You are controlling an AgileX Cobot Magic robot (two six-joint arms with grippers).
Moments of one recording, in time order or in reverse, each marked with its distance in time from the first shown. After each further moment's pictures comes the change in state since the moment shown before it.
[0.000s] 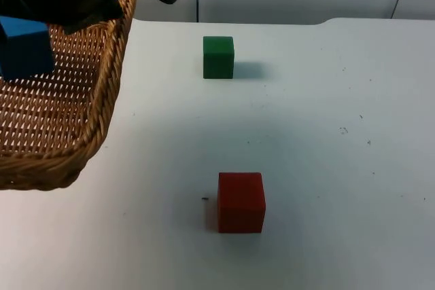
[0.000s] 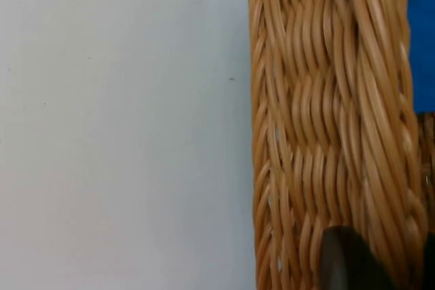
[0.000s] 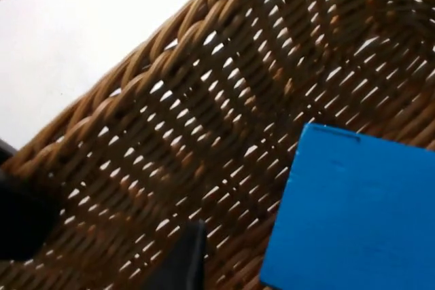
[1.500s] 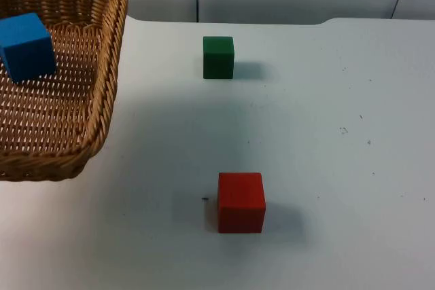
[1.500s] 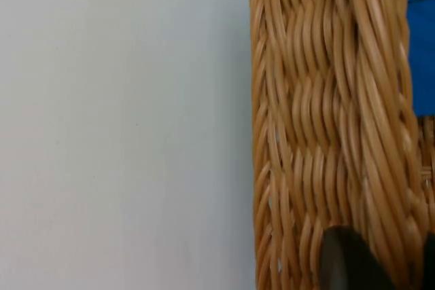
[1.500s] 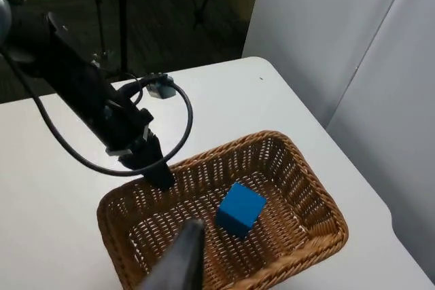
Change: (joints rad) right arm 0.000 -0.760 0.000 -0.113 0.454 -0.283; left arm -0.026 0.170 0.000 -0.155 -0.143 0.207
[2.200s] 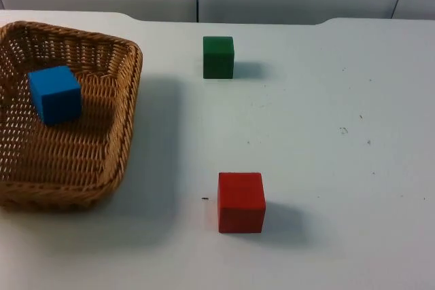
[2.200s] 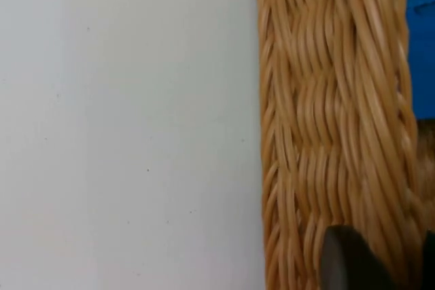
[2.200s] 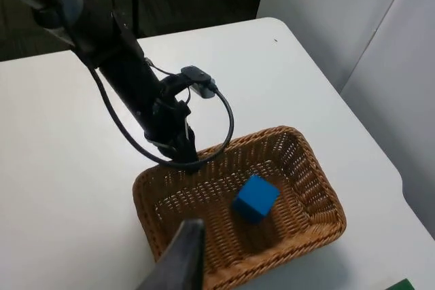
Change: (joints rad) right arm 0.000 -0.010 0.000 0.002 0.093 -0.013; left arm -0.151 0.187 -0.033 -0.032 -0.271 0.044
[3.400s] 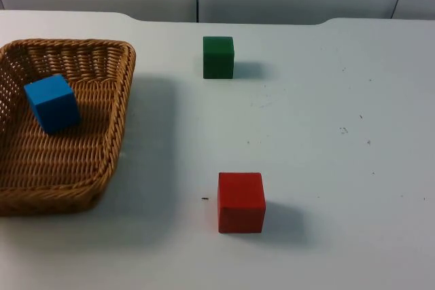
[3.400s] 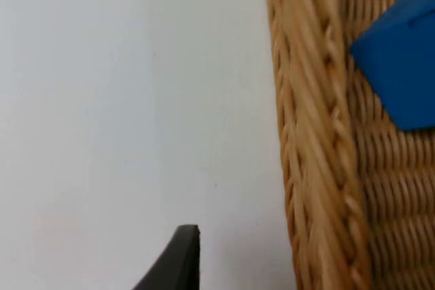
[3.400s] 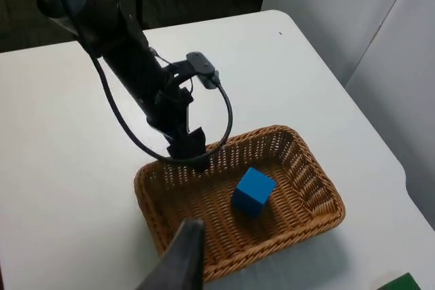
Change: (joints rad) right arm 0.000 0.000 0.000 0.002 0.017 -0.008; left arm -0.002 -0.036 -0.002 0.051 -0.101 0.056
